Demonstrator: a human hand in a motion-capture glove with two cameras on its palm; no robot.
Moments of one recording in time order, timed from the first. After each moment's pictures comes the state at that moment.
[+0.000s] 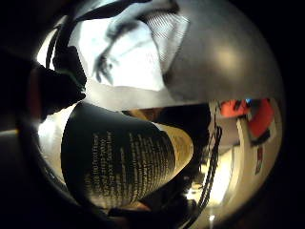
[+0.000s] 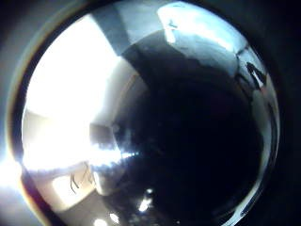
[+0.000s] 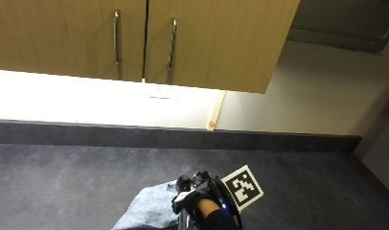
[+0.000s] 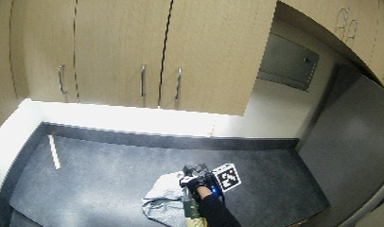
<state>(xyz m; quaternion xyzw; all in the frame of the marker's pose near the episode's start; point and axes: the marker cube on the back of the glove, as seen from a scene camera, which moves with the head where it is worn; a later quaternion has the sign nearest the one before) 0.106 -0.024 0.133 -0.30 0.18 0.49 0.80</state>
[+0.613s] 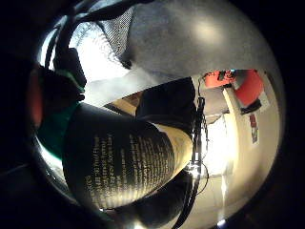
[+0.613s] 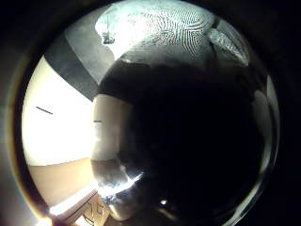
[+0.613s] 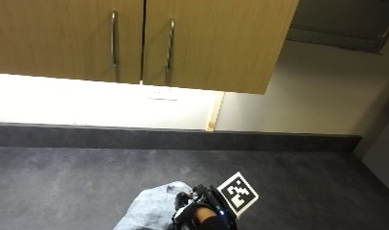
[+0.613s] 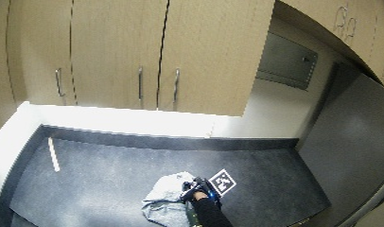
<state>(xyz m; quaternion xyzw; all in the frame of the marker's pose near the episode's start) 0.139 0.002 0.132 -0.34 0.24 0.55 0.73</state>
